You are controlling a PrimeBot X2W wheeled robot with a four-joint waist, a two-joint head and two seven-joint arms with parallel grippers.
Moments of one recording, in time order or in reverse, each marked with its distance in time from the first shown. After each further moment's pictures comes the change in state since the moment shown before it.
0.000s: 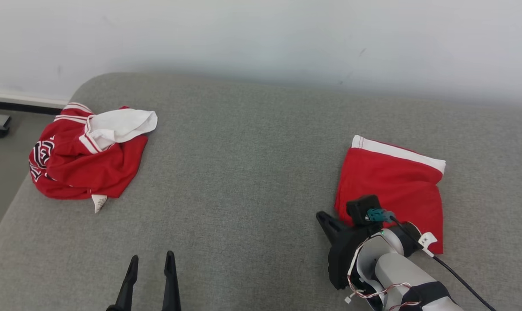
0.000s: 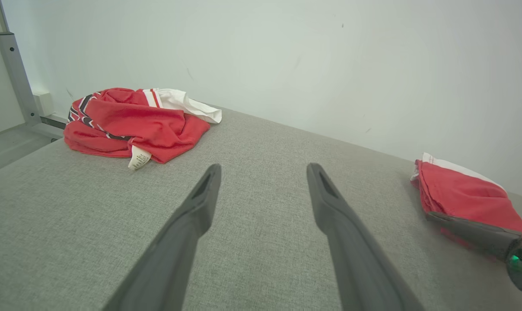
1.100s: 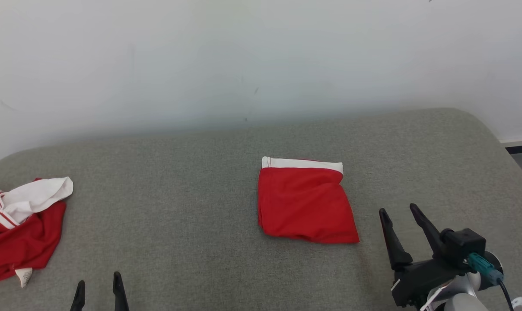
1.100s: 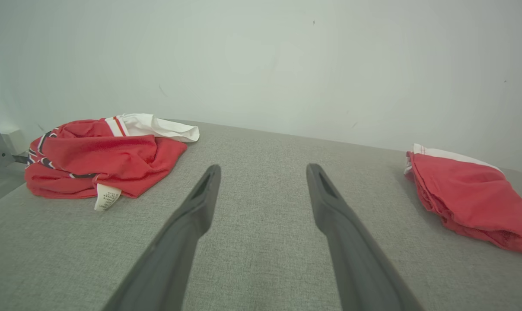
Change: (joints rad) left arm 0.017 0.000 0.218 0.114 0.081 -0.033 0.000; right arm 0.391 -0.080 -0.433 -0.508 -0.180 0.000 -0.146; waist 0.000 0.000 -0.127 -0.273
